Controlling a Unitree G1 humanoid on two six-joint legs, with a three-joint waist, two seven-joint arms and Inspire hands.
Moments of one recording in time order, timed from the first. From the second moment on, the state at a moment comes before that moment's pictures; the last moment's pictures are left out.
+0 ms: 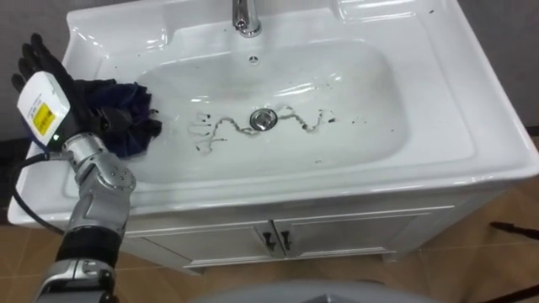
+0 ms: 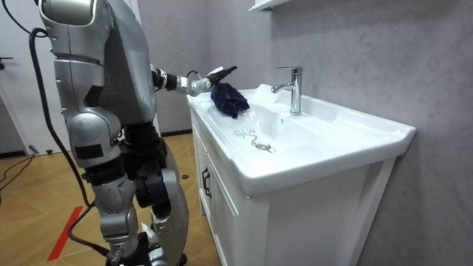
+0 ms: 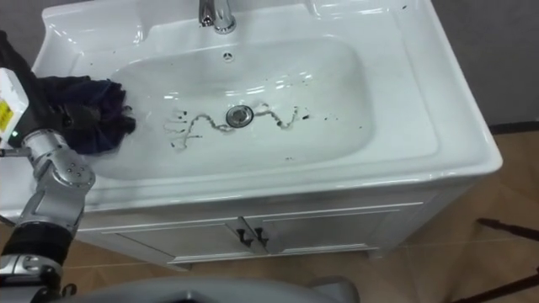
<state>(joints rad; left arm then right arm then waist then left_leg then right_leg) -0.13 0.32 0.05 0.56 0.50 0.09 0.69 0.20 -0.31 -0.06 1.29 0.04 0.20 0.07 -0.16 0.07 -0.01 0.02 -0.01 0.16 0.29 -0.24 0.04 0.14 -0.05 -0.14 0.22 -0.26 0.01</state>
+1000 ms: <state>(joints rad) -0.13 0.31 0.10 0.59 0.42 0.17 0.42 0.20 -0.31 -0.10 1.28 0.03 0.28 0.09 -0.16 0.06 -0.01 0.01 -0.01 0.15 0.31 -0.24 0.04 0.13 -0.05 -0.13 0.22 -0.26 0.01</state>
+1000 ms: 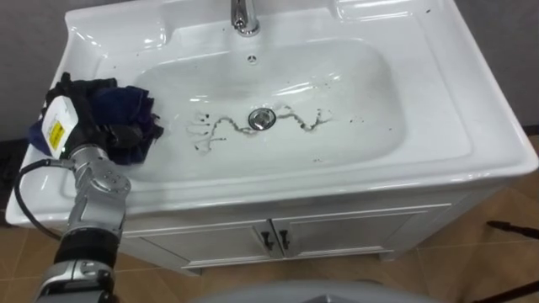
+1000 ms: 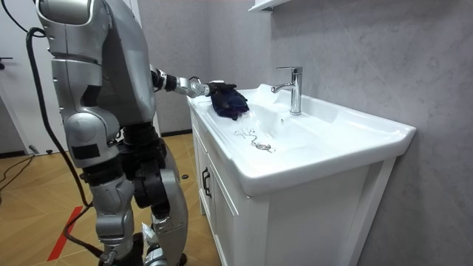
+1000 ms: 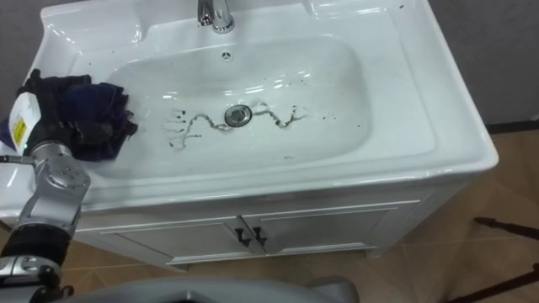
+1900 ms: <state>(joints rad) -0.20 0.33 0.12 0.71 0.47 0.16 0.26 0.20 -0.31 -0.12 1.22 0.02 0.33 0.08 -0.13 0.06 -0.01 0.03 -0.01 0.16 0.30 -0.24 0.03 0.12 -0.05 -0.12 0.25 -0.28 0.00</state>
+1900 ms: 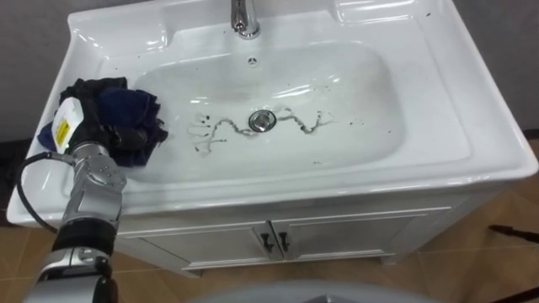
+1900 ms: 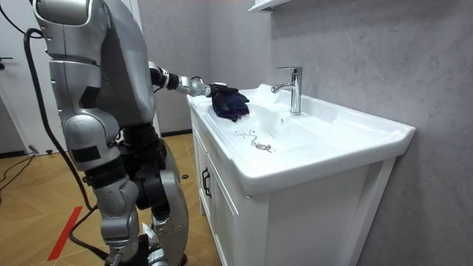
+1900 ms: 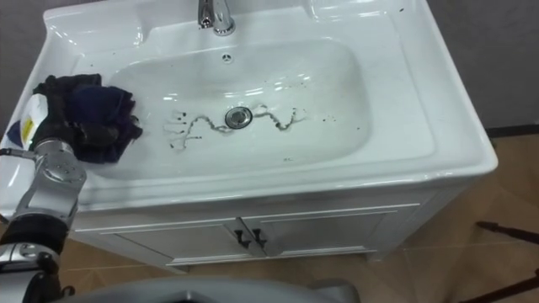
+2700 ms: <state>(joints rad) -0.21 0.34 0.12 0.72 0.82 0.19 0.19 0.20 -0.31 -0.12 1.20 -0.05 0.32 0.08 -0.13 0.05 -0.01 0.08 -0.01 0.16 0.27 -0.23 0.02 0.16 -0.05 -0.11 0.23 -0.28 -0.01</state>
